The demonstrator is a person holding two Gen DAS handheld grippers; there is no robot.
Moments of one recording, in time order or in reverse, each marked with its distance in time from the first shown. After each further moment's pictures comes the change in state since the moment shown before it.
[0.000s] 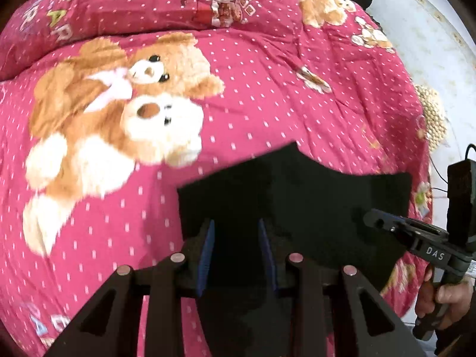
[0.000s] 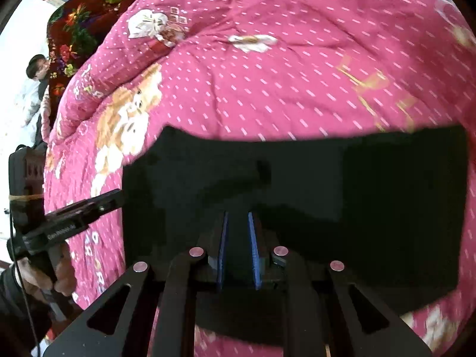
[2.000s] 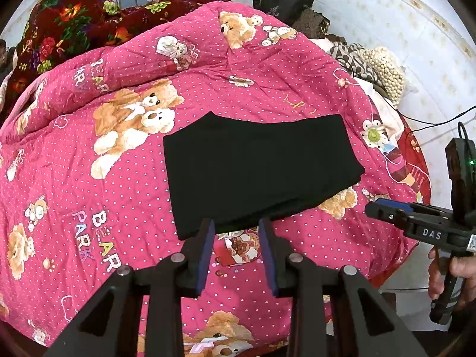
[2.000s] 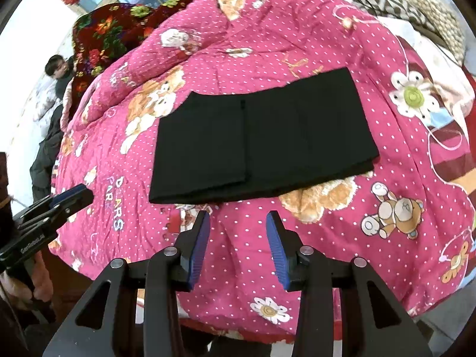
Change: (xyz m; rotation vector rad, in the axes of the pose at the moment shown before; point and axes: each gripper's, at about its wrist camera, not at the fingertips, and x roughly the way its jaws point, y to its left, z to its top) left arm -0.177 -0.146 -0.155 0.177 -0.124 0.167; right arm -0.159 -0.015 -0.161 0.026 -0.090 -0.022
